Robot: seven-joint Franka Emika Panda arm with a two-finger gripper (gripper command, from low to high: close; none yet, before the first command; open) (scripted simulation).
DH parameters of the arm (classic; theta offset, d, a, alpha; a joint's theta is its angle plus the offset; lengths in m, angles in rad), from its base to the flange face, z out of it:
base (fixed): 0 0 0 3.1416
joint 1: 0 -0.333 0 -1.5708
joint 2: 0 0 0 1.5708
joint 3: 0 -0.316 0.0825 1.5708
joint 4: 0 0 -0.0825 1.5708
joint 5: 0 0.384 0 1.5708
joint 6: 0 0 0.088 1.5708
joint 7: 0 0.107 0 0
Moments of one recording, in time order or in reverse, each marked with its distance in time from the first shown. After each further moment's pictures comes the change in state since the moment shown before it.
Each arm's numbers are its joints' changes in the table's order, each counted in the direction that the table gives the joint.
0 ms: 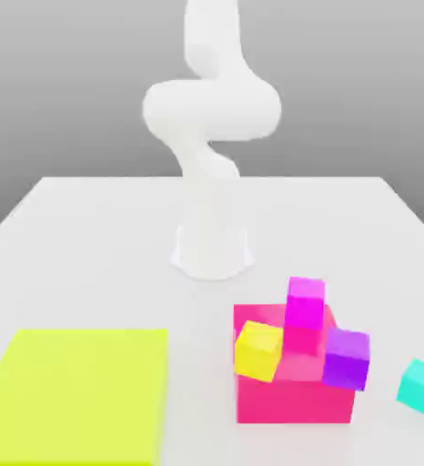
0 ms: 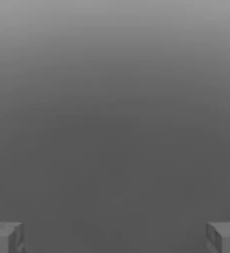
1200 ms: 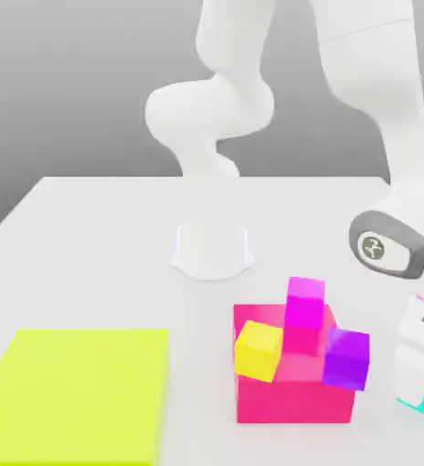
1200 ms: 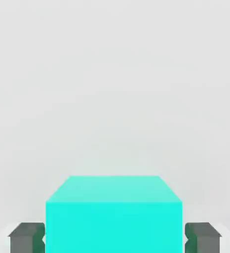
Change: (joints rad) arm -0.463 -1.161 -0.128 0.084 -0.220 0.504 -0.016
